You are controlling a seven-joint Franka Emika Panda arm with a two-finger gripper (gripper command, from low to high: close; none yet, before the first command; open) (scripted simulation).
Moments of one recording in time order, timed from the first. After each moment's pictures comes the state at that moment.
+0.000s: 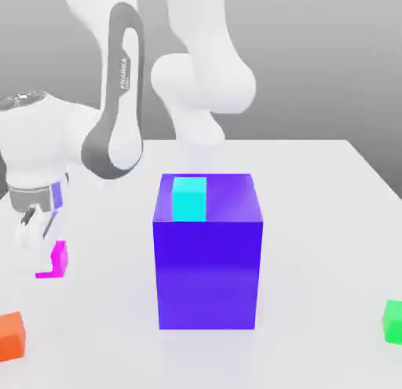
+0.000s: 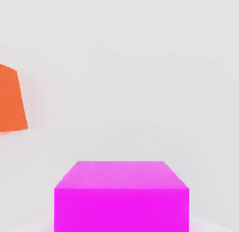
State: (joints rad) arm -0.64 0.16 0.03 -2.63 0.02 2.86 1.43
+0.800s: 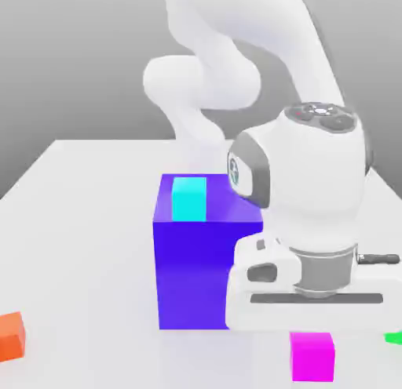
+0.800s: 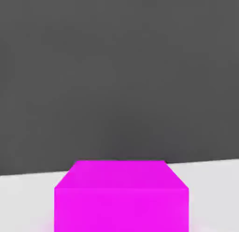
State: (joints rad) arm -0.13 0.31 0.47 -2.28 -0.23 2.66 1.24
